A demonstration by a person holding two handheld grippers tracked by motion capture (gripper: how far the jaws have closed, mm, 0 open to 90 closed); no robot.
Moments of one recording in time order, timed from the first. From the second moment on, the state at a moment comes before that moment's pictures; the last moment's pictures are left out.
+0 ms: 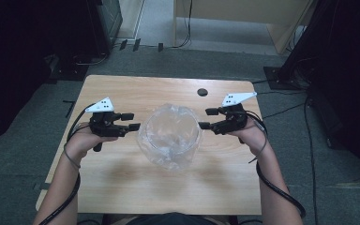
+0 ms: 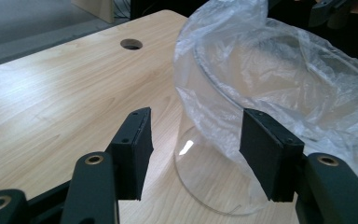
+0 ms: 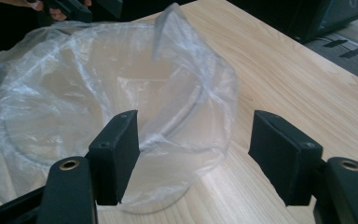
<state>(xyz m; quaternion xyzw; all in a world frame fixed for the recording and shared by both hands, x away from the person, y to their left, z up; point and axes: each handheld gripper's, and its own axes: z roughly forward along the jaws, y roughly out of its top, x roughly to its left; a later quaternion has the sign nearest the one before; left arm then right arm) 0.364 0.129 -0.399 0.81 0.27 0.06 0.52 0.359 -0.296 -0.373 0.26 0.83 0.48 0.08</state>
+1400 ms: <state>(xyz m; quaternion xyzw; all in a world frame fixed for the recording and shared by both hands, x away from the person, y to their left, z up) 0.379 0.140 -0.475 0.83 0.30 0.06 0.46 0.384 -0.330 -0.472 0.32 0.85 0.42 0.07</state>
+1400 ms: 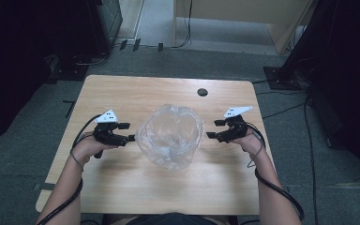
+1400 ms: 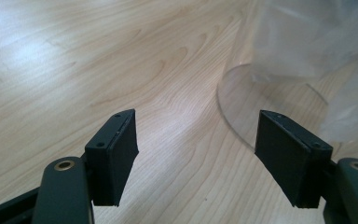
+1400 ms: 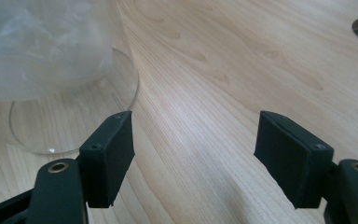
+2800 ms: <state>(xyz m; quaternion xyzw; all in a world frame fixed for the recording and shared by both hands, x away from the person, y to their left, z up) 0.387 0.130 -0.519 0.85 0.30 0.08 0.42 0.394 -0.309 -0.515 0.32 0.87 0.38 0.07</state>
